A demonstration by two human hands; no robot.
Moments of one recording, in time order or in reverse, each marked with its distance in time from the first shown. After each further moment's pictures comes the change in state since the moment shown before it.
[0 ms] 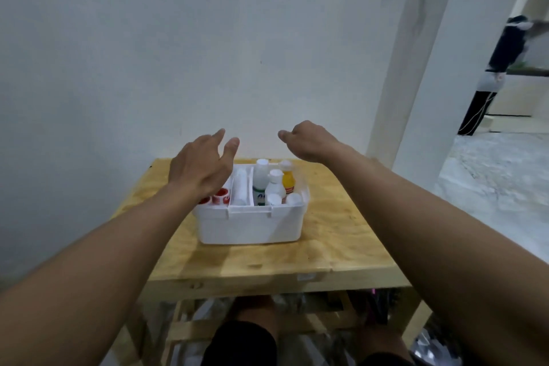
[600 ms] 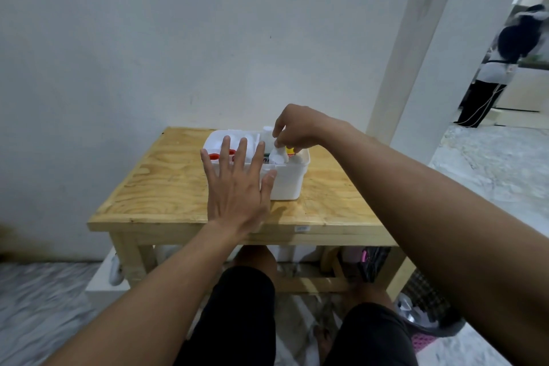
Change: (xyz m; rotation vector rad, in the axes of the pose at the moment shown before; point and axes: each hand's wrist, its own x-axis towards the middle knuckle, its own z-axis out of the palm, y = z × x) left_hand -0.124 0.033 0.050 0.210 0.212 0.183; right_hand -0.058 -0.029 0.004 -0.213 -0.207 -0.184
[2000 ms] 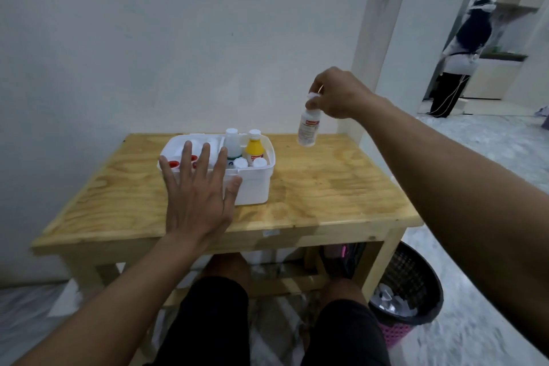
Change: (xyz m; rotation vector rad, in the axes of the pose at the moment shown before) left_hand 0.003 0.003 0.002 0.028 -0.001 0.041; right_hand -0.018 0.107 -0.072 -0.032 0.391 0.099
